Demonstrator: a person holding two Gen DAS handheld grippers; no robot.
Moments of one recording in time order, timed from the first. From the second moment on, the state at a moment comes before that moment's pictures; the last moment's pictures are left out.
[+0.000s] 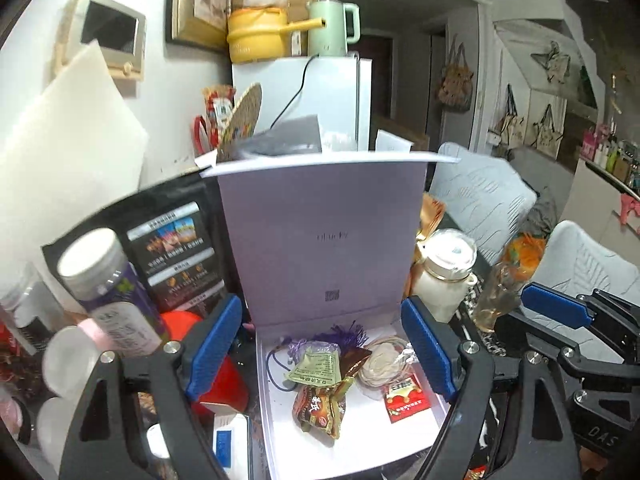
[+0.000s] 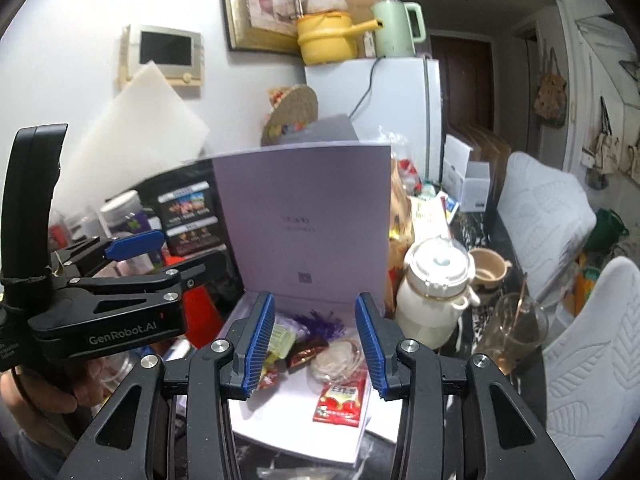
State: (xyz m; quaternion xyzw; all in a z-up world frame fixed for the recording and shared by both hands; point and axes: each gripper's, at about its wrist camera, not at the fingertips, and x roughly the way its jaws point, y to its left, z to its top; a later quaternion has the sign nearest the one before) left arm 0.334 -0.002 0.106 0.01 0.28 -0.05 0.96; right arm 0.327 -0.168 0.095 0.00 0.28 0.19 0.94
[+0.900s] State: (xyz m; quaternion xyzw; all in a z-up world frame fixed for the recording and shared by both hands) left arm 0.189 0.010 0.144 0.01 0.20 -0.10 0.97; right arm 0.182 -0.171 0.134 0.01 0.19 0.21 0.96
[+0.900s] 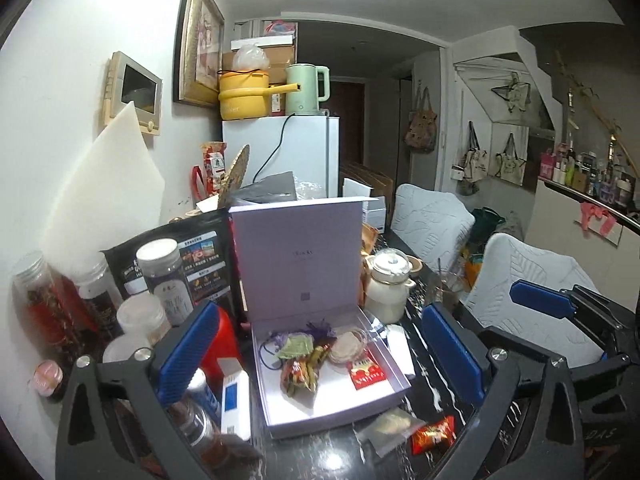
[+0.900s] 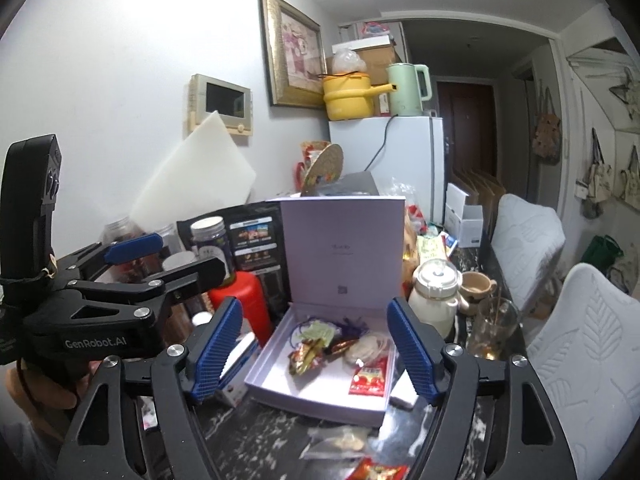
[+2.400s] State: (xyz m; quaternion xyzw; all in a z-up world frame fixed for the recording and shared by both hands) left arm 0.147 0.006 -0.017 -0.04 0.38 -0.15 0.91; right arm 0.126 -0.197 -0.044 0.06 0.36 0.12 0.92
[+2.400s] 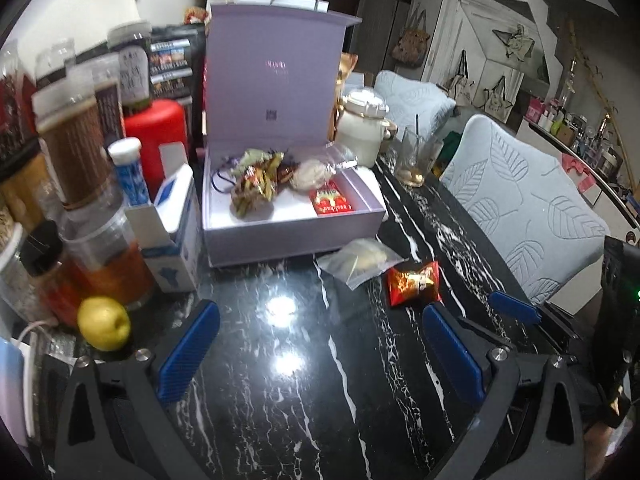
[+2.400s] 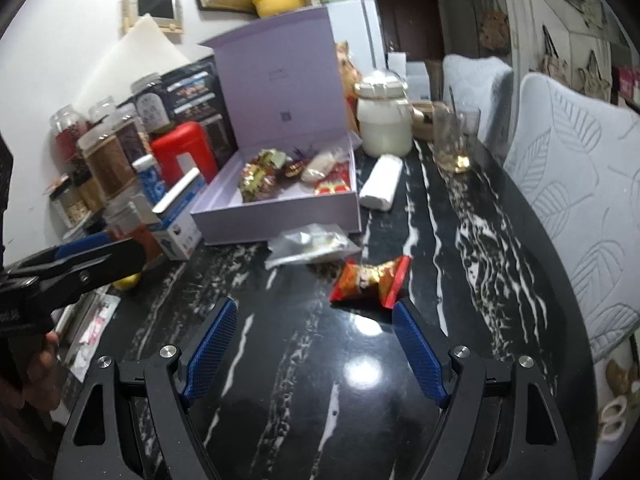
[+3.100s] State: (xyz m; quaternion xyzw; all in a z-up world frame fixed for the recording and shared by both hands) left arm 0.214 -0.006 -0.048 -0.05 0.40 -0.15 0.90; right arm 0.217 -0.211 -0.099 0.06 0.44 0.11 0.89
